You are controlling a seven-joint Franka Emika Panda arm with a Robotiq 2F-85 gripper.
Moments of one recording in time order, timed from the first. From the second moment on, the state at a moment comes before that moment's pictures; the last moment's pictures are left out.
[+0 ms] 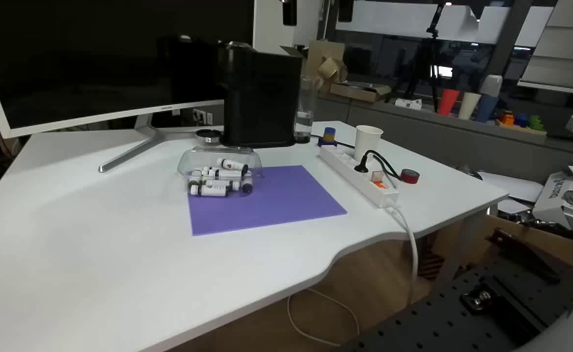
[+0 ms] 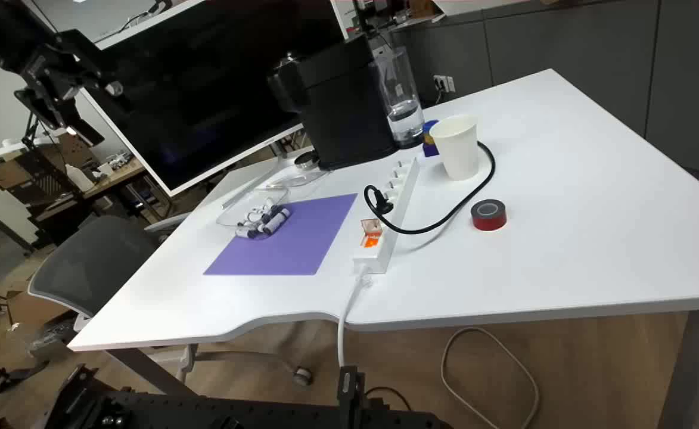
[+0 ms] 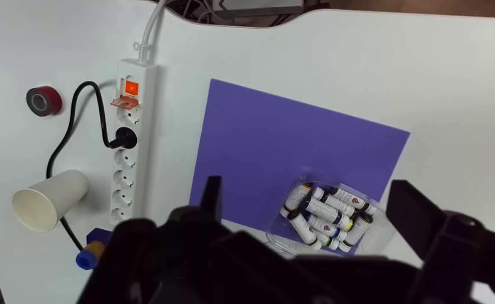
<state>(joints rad) 0.01 -0.55 0.18 -2.57 -0.10 2.08 0.12</state>
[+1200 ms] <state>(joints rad) -0.01 -0.52 0.18 -2.57 -0.23 2.31 0.16</state>
